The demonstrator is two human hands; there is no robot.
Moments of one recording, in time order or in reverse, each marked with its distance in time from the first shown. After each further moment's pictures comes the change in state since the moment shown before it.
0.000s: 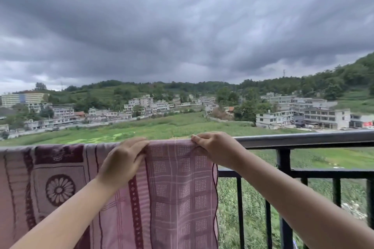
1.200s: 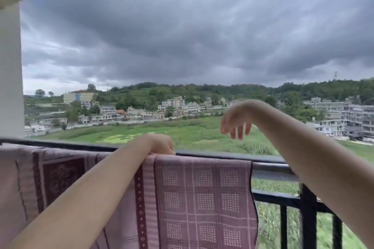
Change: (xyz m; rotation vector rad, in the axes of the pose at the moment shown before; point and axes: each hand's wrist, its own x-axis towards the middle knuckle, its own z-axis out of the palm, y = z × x) left_hand 0.154 0.063 0.065 0.083 -1.004 -0.388; right_hand 0.053 0.146 -0.052 0.181 -0.774 0.397
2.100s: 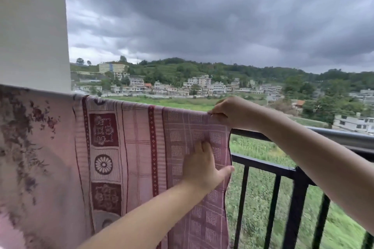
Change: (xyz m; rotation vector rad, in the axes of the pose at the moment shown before) left_hand -0.110 0.154 0.141 -0.262 0.689 -0.189; right_hand -0.068 -0.005 0.079 -0.304 0.607 -0.673
